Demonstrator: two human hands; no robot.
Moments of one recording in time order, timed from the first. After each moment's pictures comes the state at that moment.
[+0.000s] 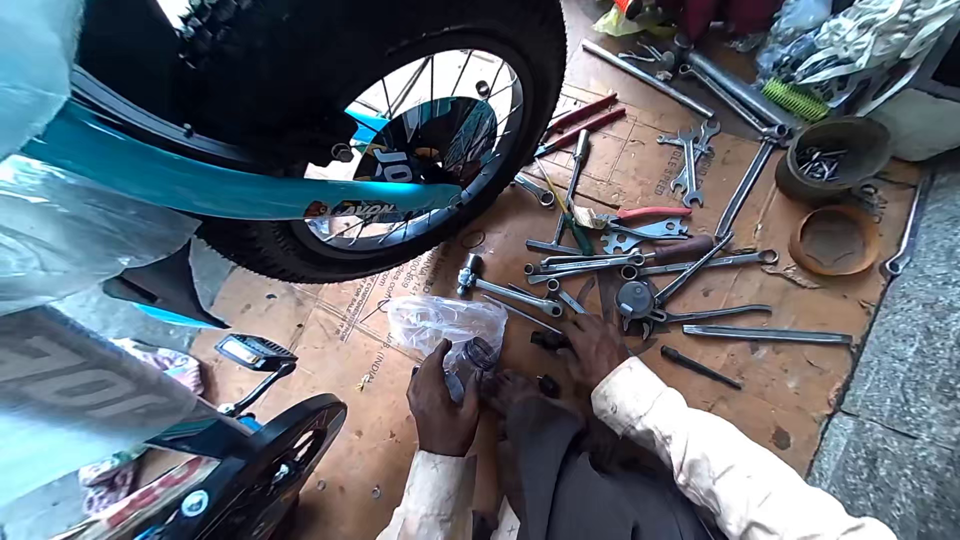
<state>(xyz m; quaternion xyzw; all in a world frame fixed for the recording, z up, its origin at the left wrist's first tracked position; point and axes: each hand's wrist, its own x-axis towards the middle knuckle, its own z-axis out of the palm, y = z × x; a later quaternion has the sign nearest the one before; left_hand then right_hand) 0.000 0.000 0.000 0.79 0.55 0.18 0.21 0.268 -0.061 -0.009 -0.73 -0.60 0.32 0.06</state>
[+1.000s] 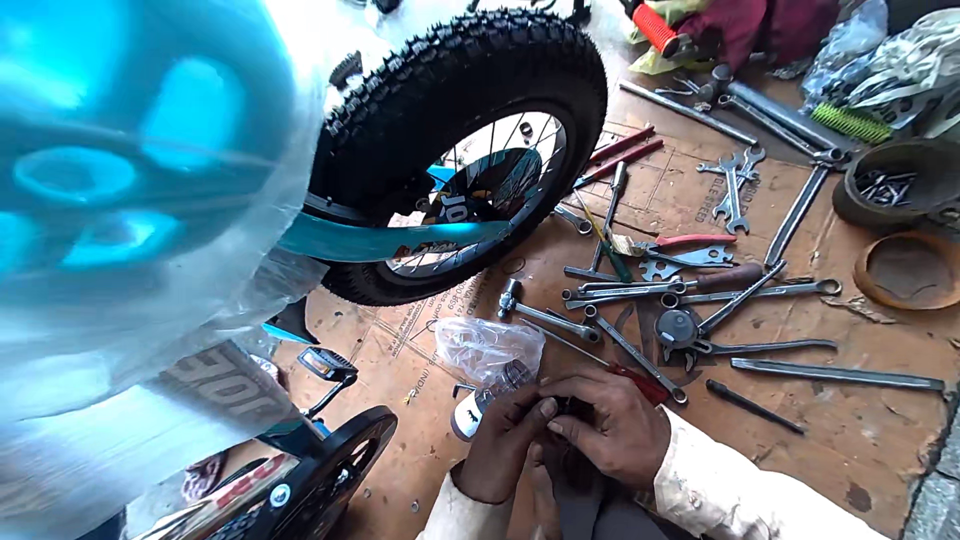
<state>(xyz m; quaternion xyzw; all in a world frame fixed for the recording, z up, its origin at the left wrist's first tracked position) 0.052 0.012 0.095 0.51 0.41 0.18 0.74 0.239 -0.051 0.080 -0.52 -0.57 0.45 0.45</state>
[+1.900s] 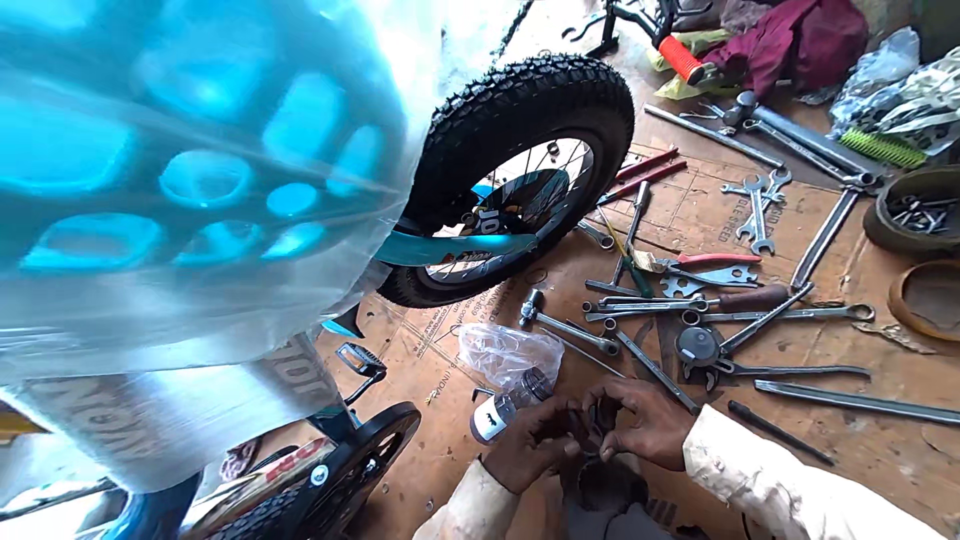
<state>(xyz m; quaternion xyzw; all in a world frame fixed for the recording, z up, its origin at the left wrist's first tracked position) 0.027 0.014 0.042 0.59 0.23 0.17 0.76 0.278 -0.045 0.059 -0.47 -0.53 0.64 0.30</state>
